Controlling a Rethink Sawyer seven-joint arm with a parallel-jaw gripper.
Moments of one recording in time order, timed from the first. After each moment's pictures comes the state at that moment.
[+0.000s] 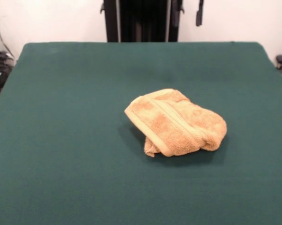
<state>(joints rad) -0.19 -0.93 0.08 2.30 -0.29 -0.06 1.92</state>
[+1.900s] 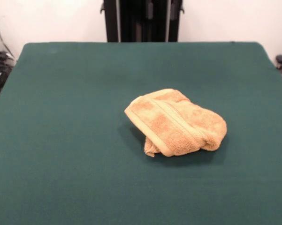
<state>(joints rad) -0.36 -1.02 0.15 2.28 -0.29 0.12 1.92</state>
